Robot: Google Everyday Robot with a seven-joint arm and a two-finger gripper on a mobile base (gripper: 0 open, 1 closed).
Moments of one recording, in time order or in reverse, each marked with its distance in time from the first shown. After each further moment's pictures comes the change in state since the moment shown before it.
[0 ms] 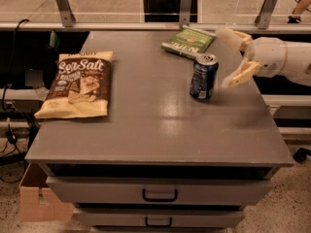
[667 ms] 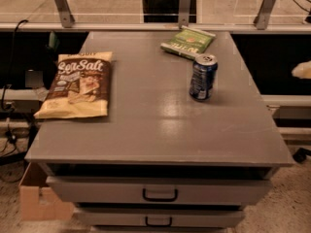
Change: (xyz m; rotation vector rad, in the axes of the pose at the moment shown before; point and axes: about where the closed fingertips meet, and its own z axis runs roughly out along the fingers) arm -0.077 0.017 -0.160 0.469 0.050 -0.074
